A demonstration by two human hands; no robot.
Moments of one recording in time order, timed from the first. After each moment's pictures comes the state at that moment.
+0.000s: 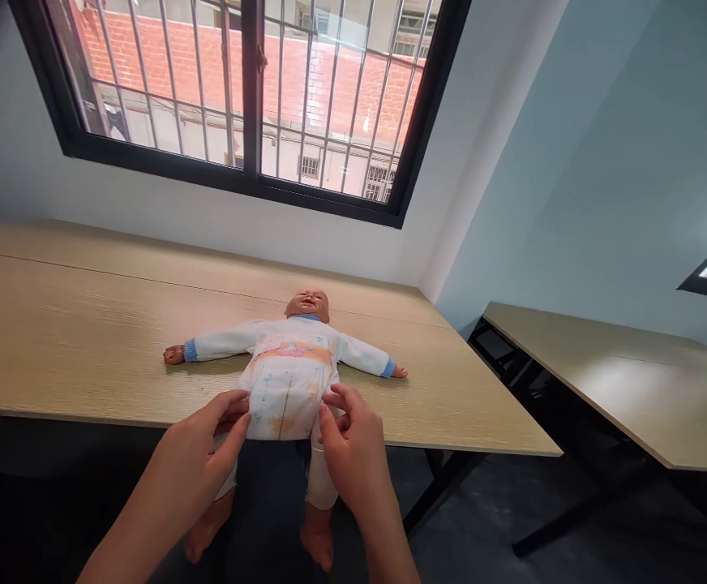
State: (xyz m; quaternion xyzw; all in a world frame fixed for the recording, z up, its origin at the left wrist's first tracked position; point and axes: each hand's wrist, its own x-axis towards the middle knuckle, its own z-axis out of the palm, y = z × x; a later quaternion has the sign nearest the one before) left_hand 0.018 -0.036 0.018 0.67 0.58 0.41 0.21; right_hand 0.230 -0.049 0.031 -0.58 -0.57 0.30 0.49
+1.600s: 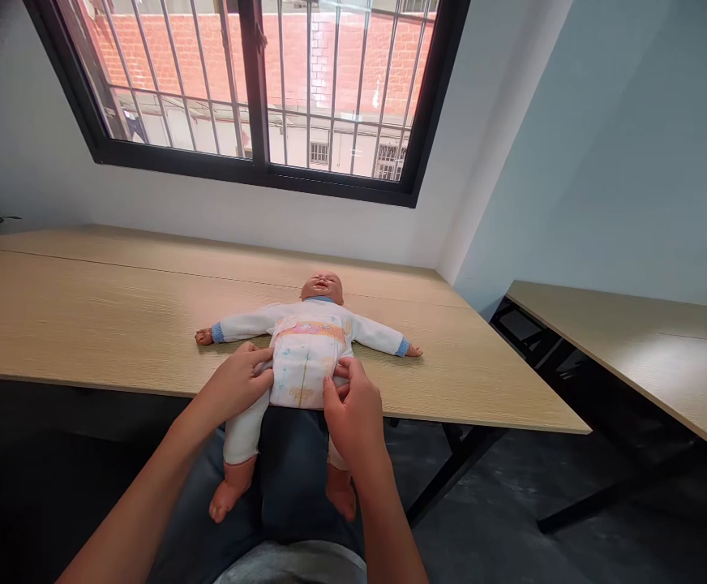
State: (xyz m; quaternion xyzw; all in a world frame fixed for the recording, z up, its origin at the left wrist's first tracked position) left_hand 0.003 0.027 0.024 0.78 0.55 0.28 0.14; right_hand 0.213 -0.037 0.023 -0.60 -0.59 0.23 0.49
